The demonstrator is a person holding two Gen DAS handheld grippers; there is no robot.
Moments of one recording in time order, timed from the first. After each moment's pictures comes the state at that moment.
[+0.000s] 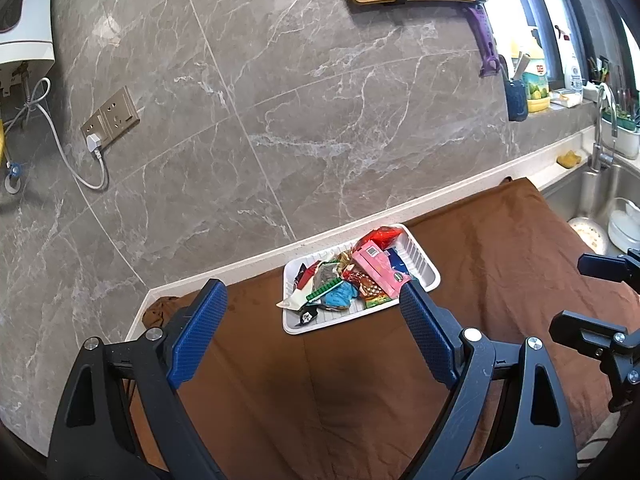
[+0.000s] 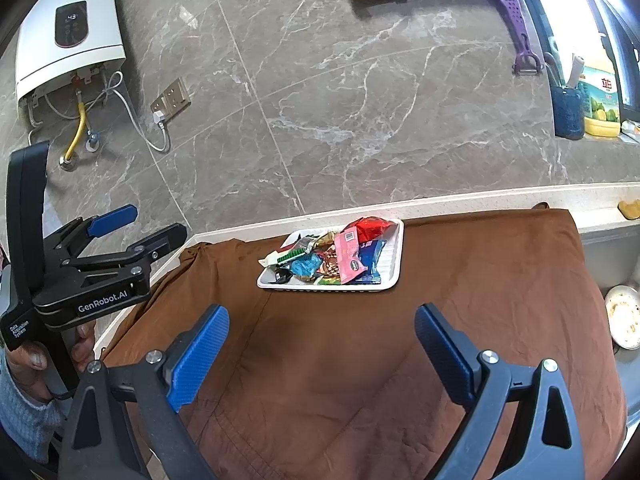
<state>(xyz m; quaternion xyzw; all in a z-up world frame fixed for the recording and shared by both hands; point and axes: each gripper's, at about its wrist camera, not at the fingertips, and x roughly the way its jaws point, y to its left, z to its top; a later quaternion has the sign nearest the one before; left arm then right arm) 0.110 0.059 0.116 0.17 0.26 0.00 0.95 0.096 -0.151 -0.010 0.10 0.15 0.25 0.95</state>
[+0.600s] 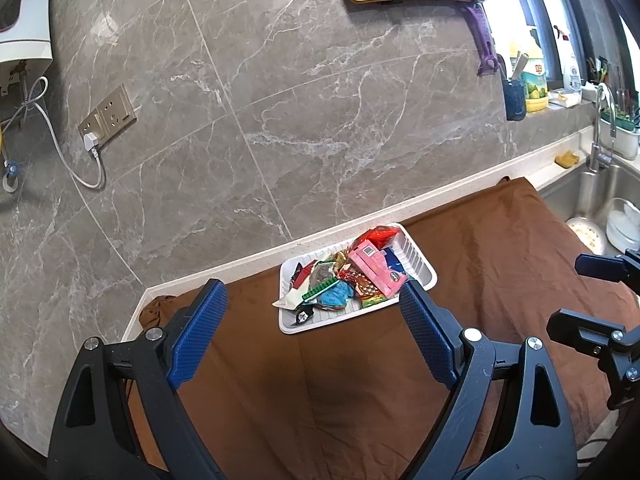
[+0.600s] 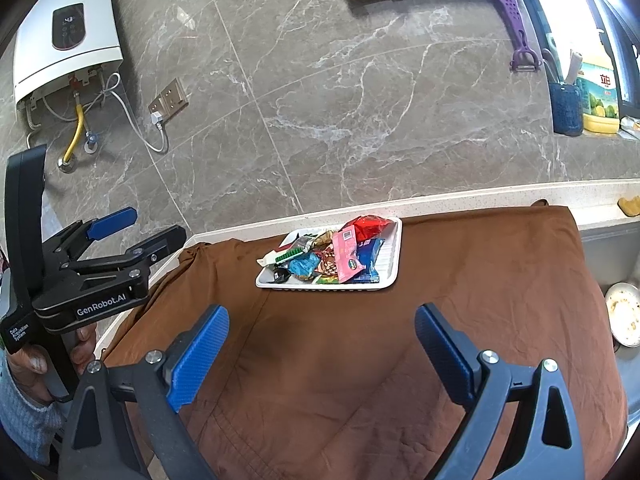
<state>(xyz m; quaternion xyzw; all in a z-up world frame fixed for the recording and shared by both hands) 0.112 0.056 0.115 0.17 0.26 0.00 0.95 0.096 -0.155 -0.013 0.10 0.16 0.25 0.95</state>
